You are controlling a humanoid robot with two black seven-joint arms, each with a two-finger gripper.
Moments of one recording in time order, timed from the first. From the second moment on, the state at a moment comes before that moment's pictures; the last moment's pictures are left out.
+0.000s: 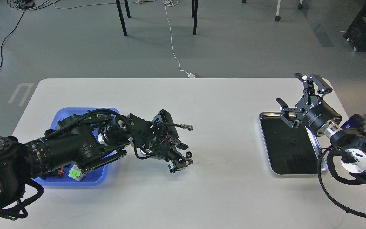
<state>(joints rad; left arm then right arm) -0.96 0.14 -0.09 -0.89 2.18 -0.29 -0.49 0.64 -0.72 0.30 1.17 0.12 0.20 0.49</state>
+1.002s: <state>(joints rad) -1.06 0.16 -0.10 -0.97 2.18 -0.28 -0.49 0.64 -0.72 0.32 1.17 0.12 0.19 0.49</state>
